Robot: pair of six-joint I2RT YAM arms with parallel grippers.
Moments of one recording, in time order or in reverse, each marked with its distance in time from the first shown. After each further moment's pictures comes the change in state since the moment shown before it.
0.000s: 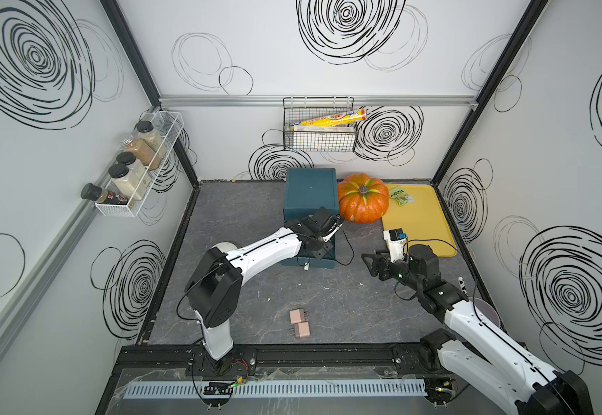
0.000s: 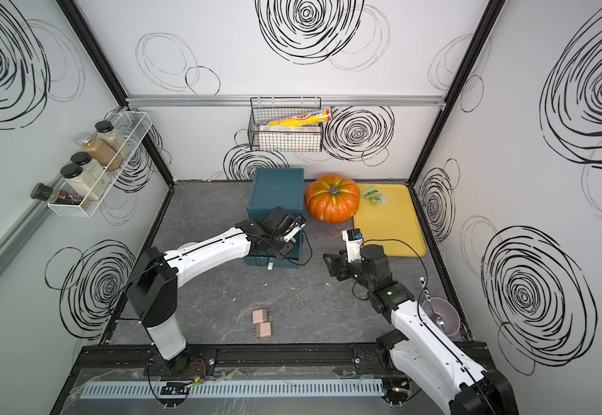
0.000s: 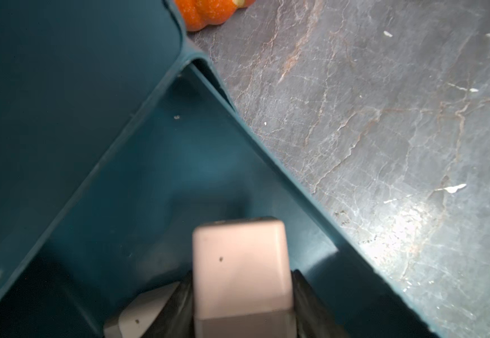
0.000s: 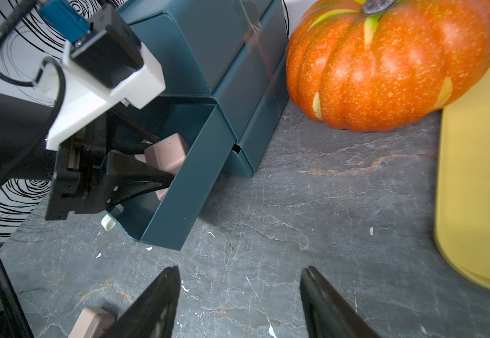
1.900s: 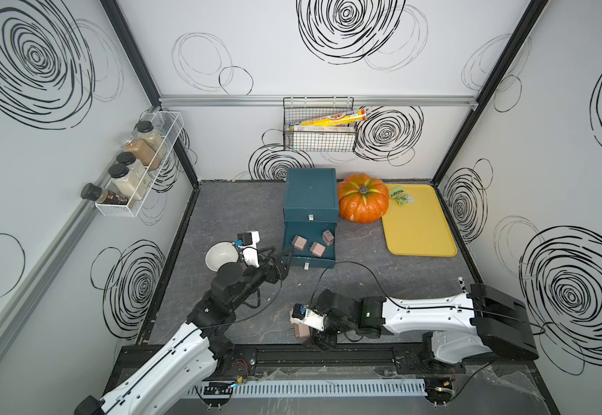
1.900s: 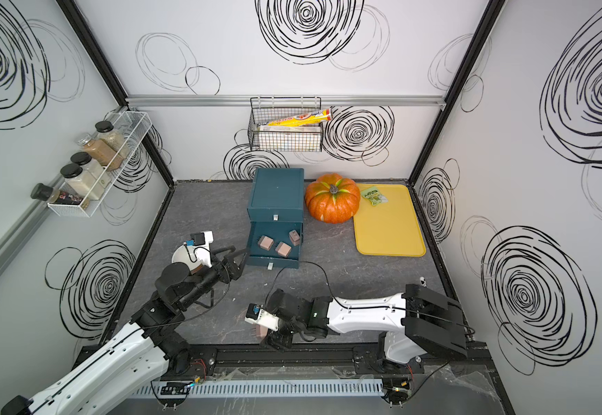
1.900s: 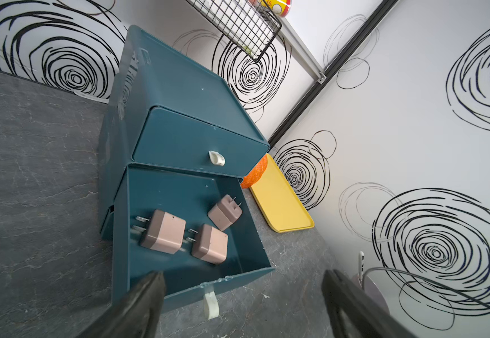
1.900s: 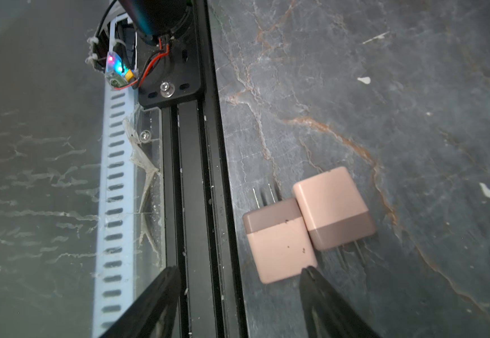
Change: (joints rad) left arm 0.198 -1.191 -1.006 0.737 0.216 -0.741; right arm 0.917 0.621 0.275 -0.058 0.026 -0.296
